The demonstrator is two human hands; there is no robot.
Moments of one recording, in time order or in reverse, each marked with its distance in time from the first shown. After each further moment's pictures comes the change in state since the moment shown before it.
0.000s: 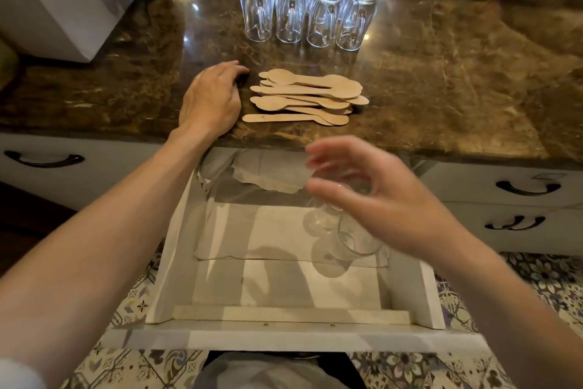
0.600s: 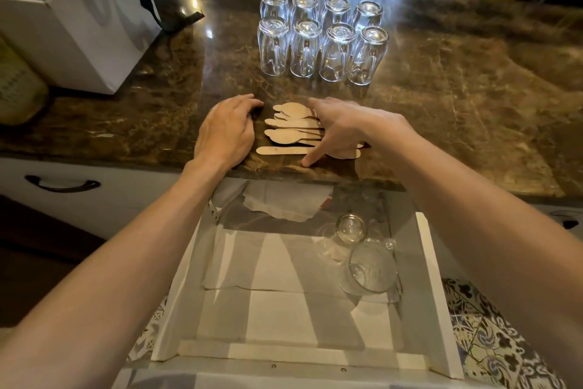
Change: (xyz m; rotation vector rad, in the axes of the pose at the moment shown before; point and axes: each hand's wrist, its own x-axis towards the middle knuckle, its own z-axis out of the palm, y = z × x) left_hand -0.004 0.001 -0.001 -0.029 0.011 0.005; right_hand 0.195 0.038 -0.032 -0.936 -0.249 0.080
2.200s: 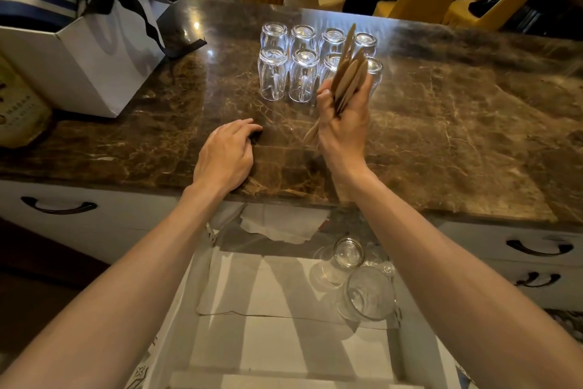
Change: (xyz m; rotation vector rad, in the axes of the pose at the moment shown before) left_hand 0.011 -0.008 -0.006 0.013 0.045 0.009; right_hand -0.005 -0.041 -0.001 1.025 1.189 -0.162
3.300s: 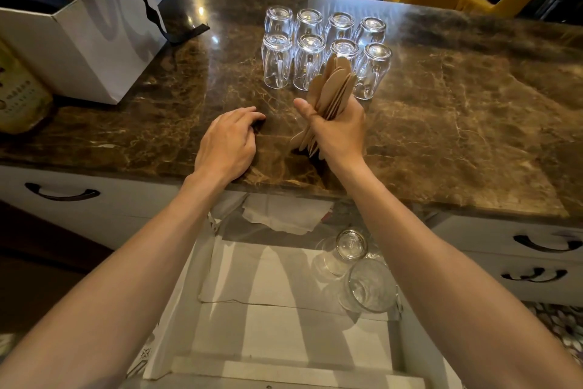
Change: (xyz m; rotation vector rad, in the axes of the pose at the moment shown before) left_hand 0.002 0.000 -0.002 0.014 0.006 -0.010; right_hand -0.007 0.014 0.007 -0.010 -0.093 0.220
